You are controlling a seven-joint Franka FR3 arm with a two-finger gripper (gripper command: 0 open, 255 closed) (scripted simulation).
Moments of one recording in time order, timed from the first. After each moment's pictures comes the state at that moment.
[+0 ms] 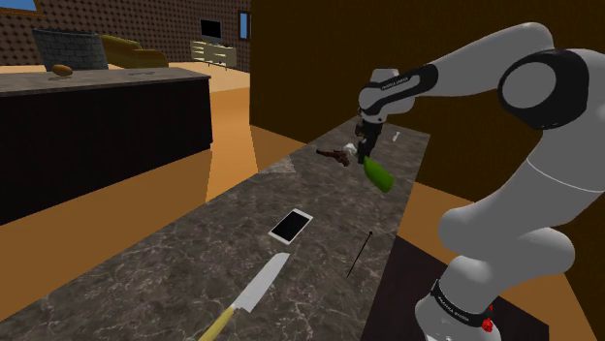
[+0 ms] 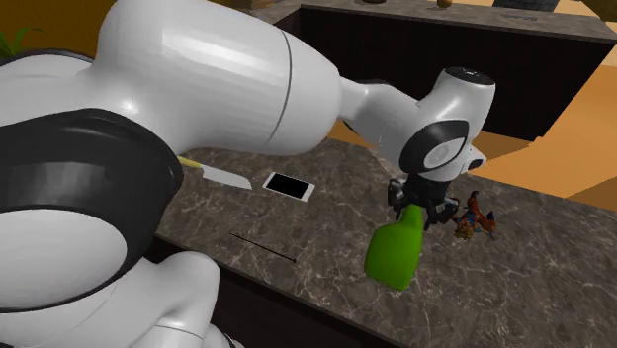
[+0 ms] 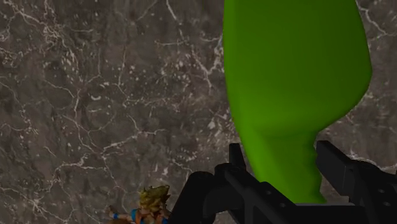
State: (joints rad) arm -1.03 -0.12 0.58 -2.19 0.02 2.10 -0.60
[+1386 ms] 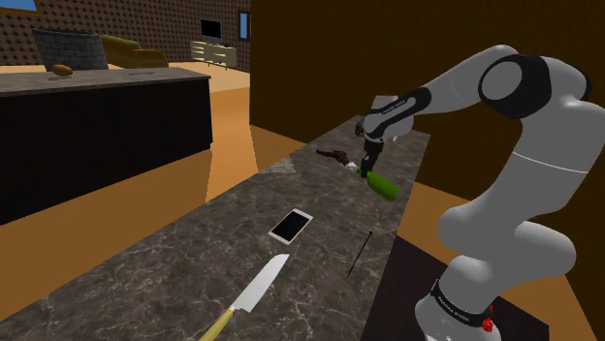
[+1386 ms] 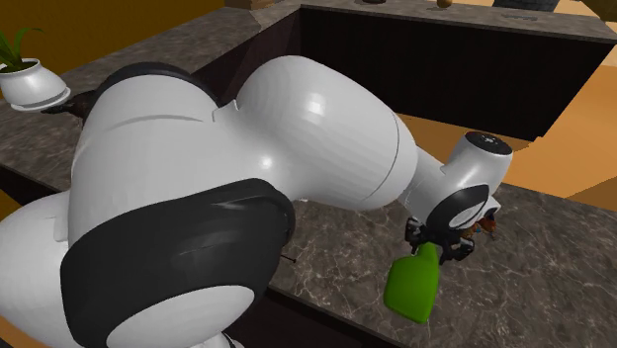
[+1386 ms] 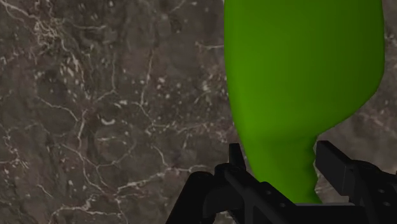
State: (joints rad) arm -1.07 0.11 0.54 -2.20 -0.14 2.30 -0.58
